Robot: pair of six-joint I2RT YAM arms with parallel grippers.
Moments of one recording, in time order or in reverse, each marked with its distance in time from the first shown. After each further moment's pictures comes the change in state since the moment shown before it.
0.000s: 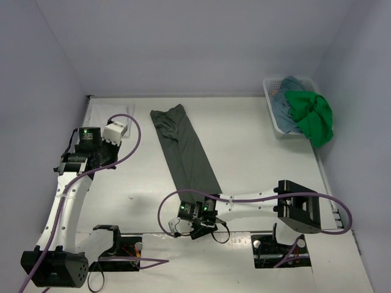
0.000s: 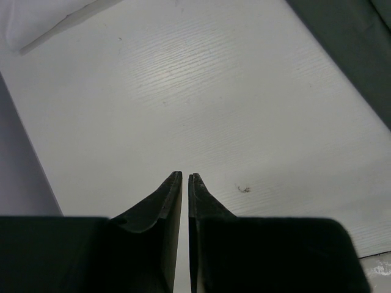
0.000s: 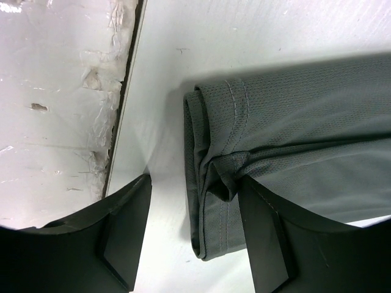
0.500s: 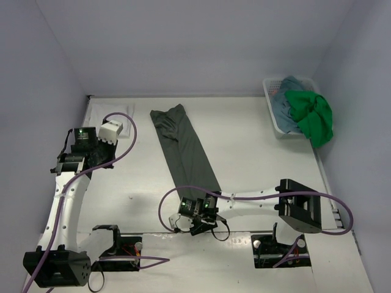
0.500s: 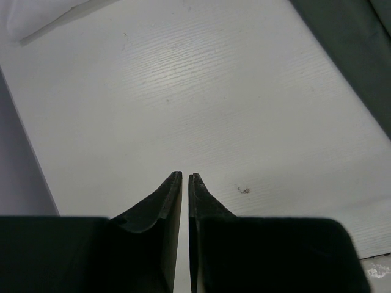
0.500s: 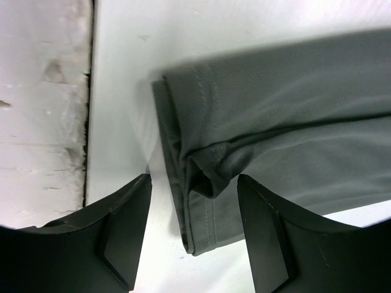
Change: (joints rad) left arm 0.053 0.003 0.002 0.000 0.033 -0.008; right arm -0.027 -0.010 0.001 0.005 0.026 0.006
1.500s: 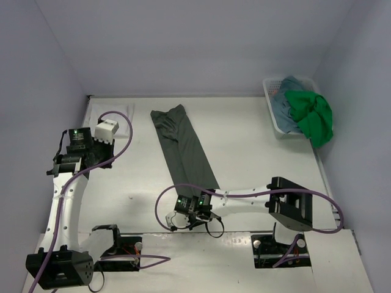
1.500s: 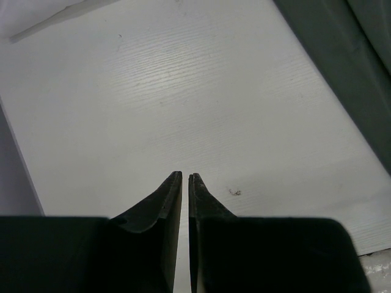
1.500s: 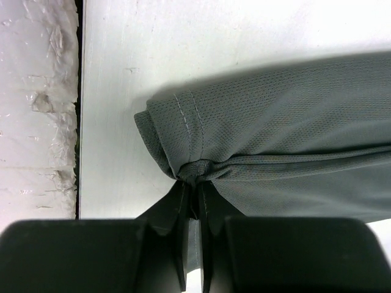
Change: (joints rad) left arm 0.059 -0.008 0.000 0.000 0.076 -0.018; right arm -0.027 0.075 0.051 0.010 -0.038 -0.018
